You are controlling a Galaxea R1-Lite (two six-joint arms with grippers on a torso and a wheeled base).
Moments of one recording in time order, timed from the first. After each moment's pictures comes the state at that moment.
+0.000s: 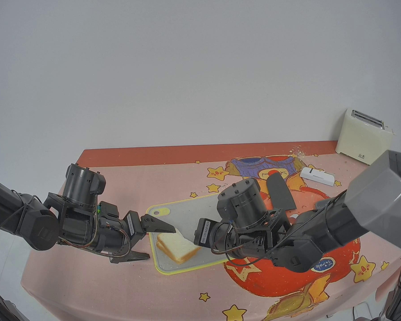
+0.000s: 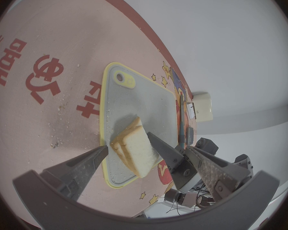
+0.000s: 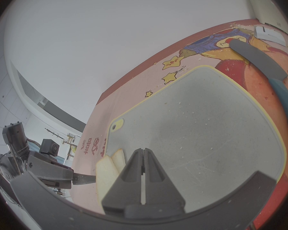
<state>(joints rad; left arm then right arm) -0.39 1.76 -0.70 -0.22 -0.53 -0.93 0.86 2.15 -1.05 -0.43 -0.07 0.88</state>
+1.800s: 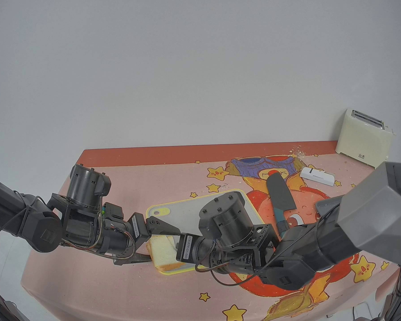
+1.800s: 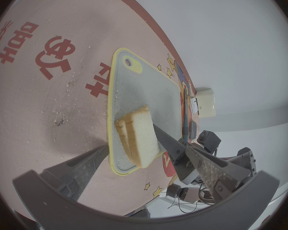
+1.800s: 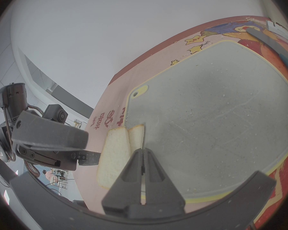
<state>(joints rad) -0.42 1.76 -0.71 -0.23 -0.53 -0.95 0.96 2.15 -1.05 -0.46 -0.04 0.90</state>
